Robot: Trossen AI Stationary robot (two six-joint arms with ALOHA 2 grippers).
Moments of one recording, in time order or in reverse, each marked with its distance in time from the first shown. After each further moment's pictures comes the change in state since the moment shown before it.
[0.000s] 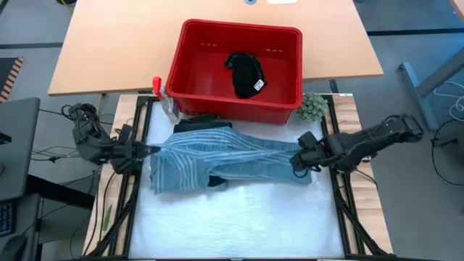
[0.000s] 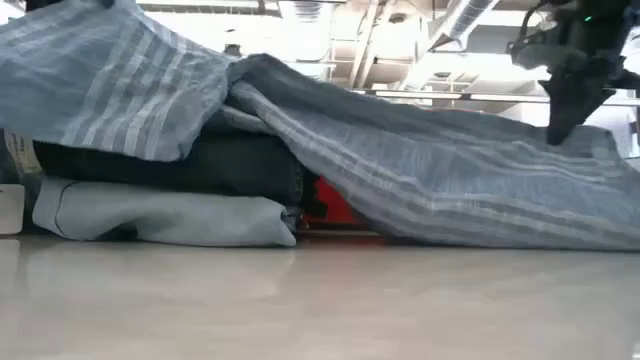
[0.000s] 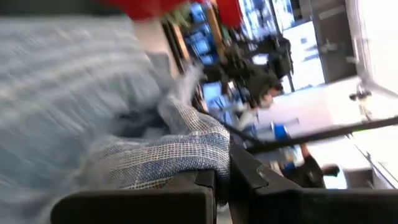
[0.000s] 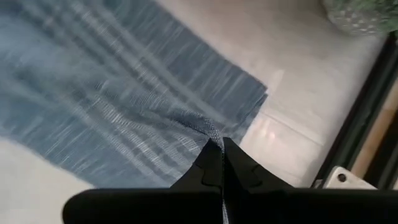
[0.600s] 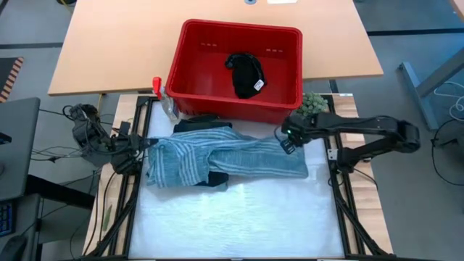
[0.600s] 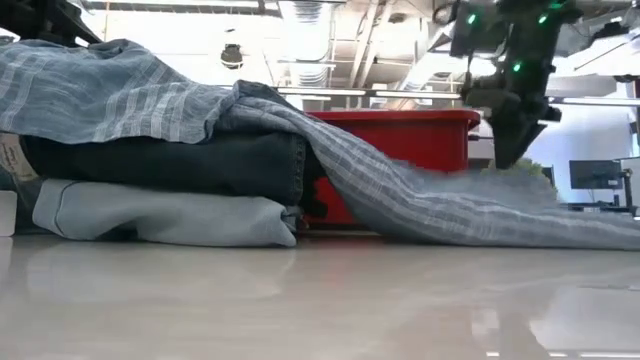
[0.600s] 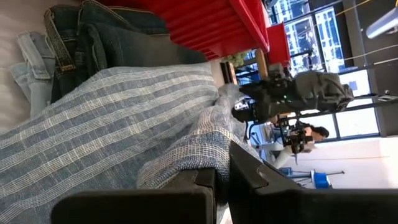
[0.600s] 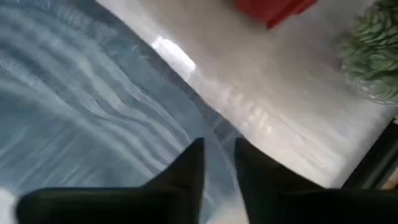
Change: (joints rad) left arm 0.000 -0.043 -0.008 -0.436 -0.119 -0.403; right arm -0.496 0.090 0.000 0.248 -0.160 -0.599
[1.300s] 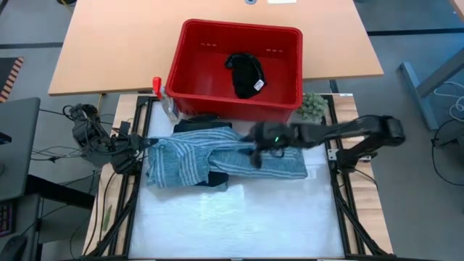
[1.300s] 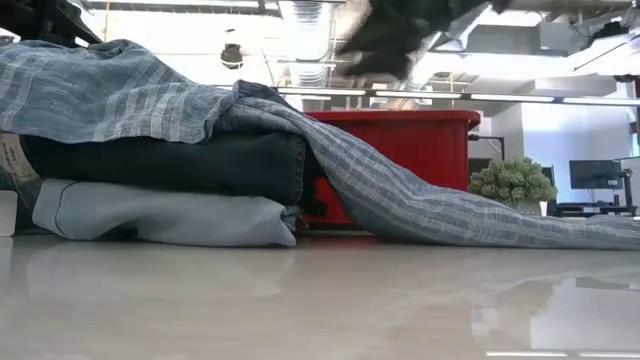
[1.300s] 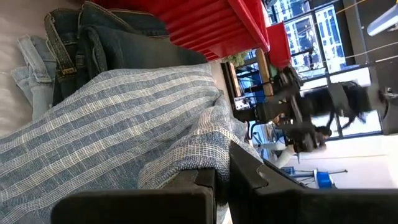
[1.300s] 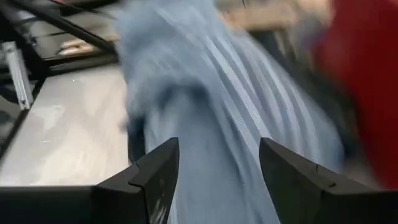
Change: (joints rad) left arm 0.000 0.000 0.000 -0.003 -0.003 0.014; right arm 0.240 0.196 0.159 0.870 -0.189 -0.407
